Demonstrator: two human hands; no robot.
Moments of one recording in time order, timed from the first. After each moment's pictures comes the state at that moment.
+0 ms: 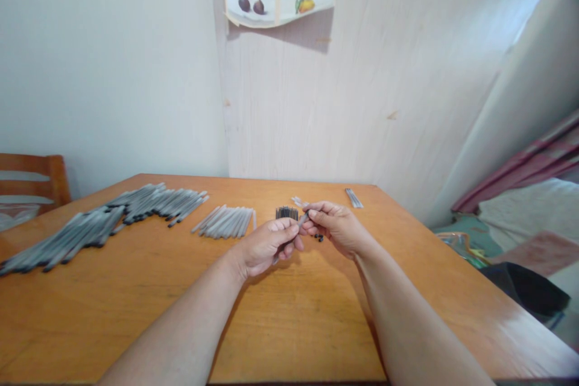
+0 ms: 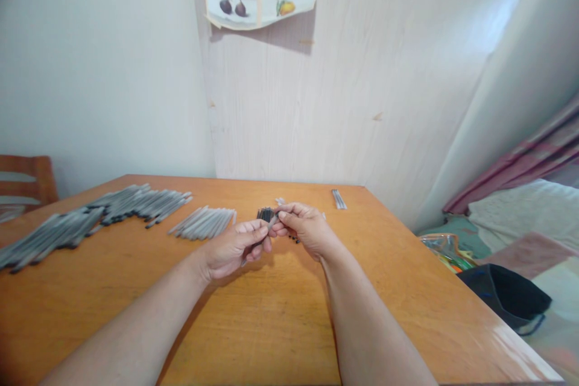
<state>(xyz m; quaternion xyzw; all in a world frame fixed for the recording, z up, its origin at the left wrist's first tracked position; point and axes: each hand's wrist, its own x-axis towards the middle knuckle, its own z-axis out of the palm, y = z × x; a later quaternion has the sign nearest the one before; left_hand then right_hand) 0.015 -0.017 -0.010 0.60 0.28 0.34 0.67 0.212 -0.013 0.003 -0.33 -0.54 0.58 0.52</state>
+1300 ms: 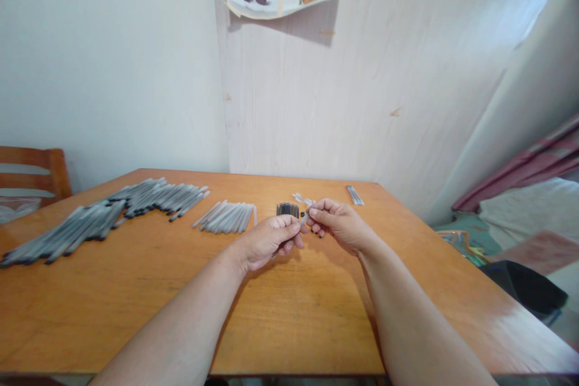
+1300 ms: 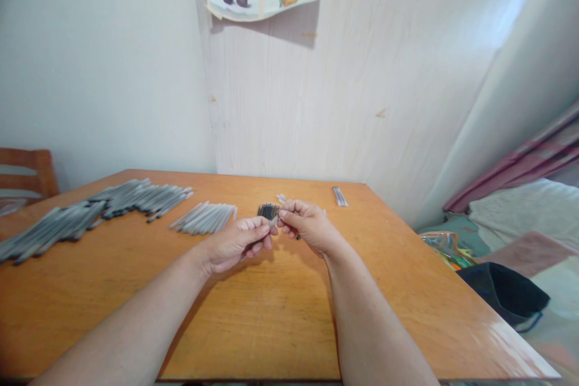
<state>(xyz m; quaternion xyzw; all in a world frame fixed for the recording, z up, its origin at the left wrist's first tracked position) 0.014 -0.016 -0.010 0.62 0.30 0.33 0.65 0.220 -0.015 0.004 -0.36 -0.61 0.53 0.47</state>
